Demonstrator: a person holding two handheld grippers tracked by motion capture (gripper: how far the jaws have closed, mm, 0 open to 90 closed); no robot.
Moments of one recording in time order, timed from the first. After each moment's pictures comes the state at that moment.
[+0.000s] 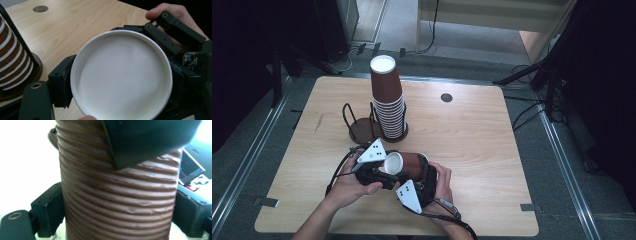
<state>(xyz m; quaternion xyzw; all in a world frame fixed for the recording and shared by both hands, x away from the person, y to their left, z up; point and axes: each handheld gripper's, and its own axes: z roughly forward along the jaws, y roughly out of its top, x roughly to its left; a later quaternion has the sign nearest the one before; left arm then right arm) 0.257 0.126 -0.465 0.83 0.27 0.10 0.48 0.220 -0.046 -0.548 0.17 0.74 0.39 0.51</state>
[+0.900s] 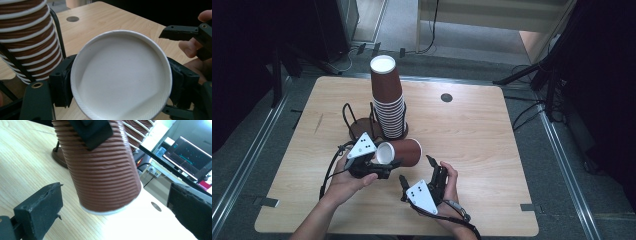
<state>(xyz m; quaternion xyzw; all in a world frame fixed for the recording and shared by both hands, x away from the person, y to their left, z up) 0.262 0.143 -0.467 0.77 0.34 0.17 0.51 0.212 -0.067 -0.528 0.21 0.73 0.45 0.47</state>
